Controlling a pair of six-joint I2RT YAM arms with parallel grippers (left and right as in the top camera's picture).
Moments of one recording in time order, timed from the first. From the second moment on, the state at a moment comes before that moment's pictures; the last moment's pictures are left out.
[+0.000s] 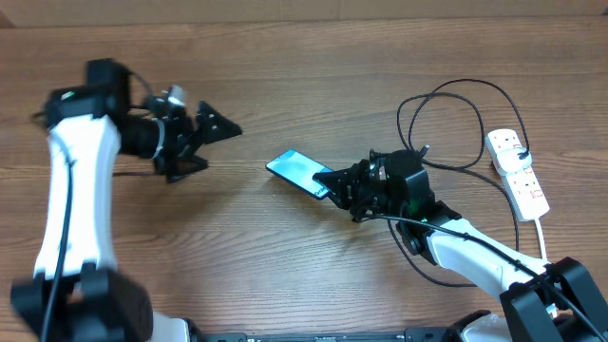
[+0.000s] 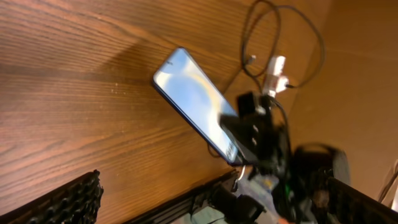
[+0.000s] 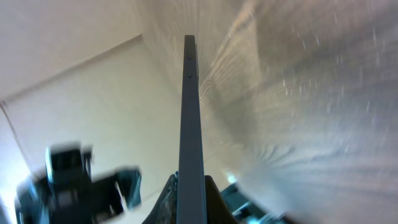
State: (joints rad) left arm 0.18 1.63 1.55 -1.40 0.81 -0.19; right arm 0.47 1.49 0.56 0.45 -0.62 1.75
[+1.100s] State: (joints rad) left arm 0.45 0.95 1.55 -1.63 0.71 -0.08; right arm 0.69 1.49 0.56 0.74 -0.55 2.06
